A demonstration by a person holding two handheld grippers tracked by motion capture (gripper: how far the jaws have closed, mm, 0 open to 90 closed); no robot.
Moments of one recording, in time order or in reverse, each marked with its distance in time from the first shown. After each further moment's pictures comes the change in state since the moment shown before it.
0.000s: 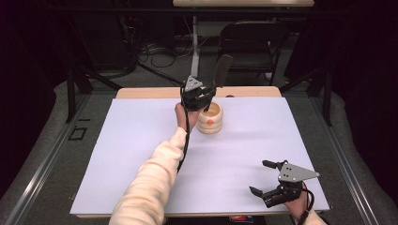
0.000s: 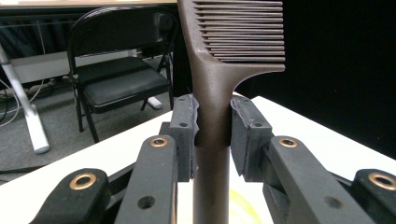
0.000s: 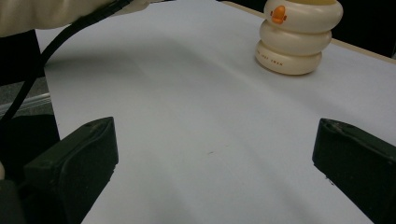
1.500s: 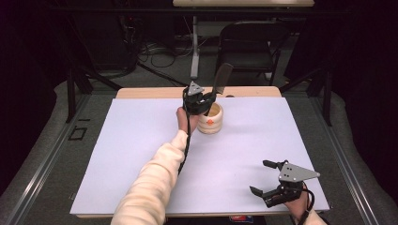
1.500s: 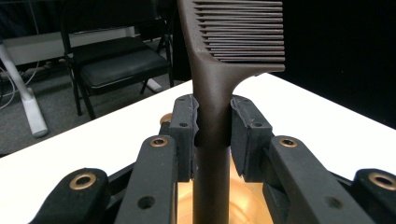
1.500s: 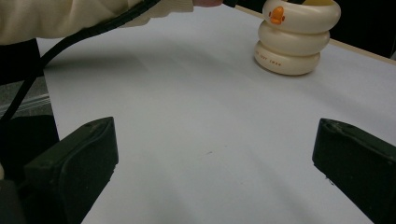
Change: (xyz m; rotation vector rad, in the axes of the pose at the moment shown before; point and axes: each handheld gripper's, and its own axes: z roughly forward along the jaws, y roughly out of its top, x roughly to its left) left arm 0.006 -0.023 0.016 0.079 -0.003 0.007; right arm -0.001 0.000 -0.001 -0.005 -0.003 -0.002
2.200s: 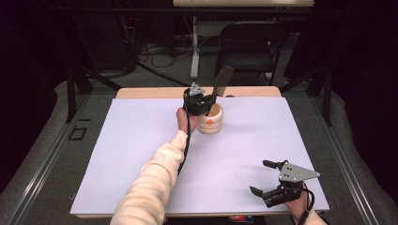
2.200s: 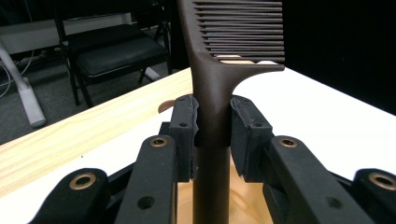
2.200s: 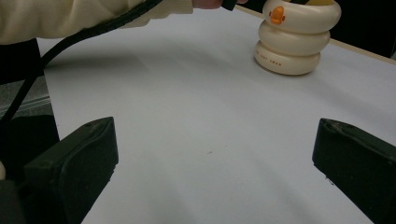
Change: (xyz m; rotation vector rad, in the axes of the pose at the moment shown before) left arm 0.000 -0.004 0.004 0.047 -0.007 -0.003; right arm 0.000 0.000 0.000 -0.001 0.001 0.000
